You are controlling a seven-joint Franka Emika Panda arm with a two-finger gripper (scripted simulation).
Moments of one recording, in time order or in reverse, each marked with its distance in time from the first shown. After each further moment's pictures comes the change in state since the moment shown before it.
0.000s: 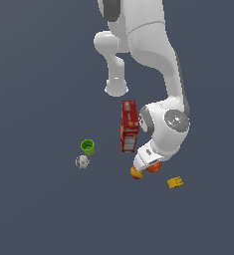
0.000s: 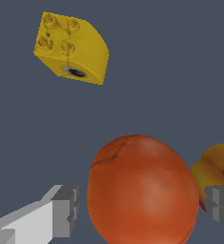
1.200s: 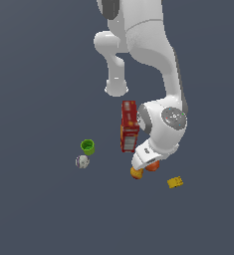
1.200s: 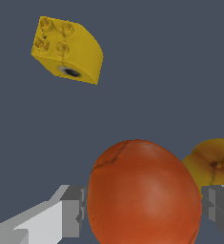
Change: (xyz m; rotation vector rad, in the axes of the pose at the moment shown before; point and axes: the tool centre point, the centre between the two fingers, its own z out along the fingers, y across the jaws) arm -0.003 0.006 -0.005 -0.003 0.014 -0.002
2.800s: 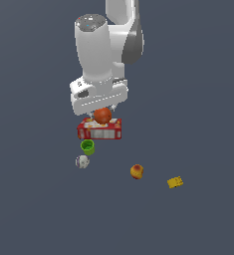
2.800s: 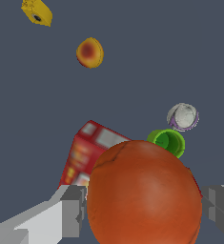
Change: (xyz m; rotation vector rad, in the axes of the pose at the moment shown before) arm -0.203 0.142 -0.182 0.005 -0.007 0.002
